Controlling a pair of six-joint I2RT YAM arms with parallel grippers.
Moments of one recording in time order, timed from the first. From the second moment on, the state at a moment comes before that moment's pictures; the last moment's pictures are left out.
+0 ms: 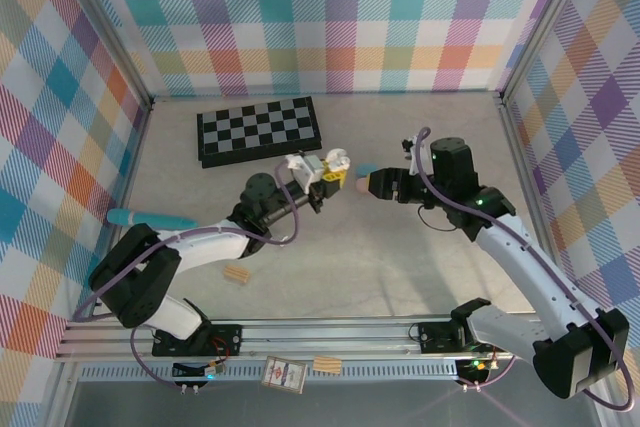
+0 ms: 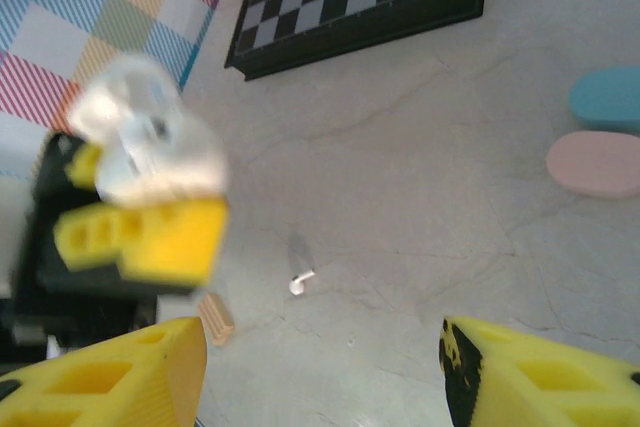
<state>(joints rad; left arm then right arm) -0.67 1.48 0.66 0.91 0.30 0.00 0.43 1.06 0.96 -0.50 -0.45 0.49</state>
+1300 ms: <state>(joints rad) -0.15 1.27 0.61 0.77 0.32 -0.13 0.85 2.13 1.50 -0.54 -0.70 -0.69</state>
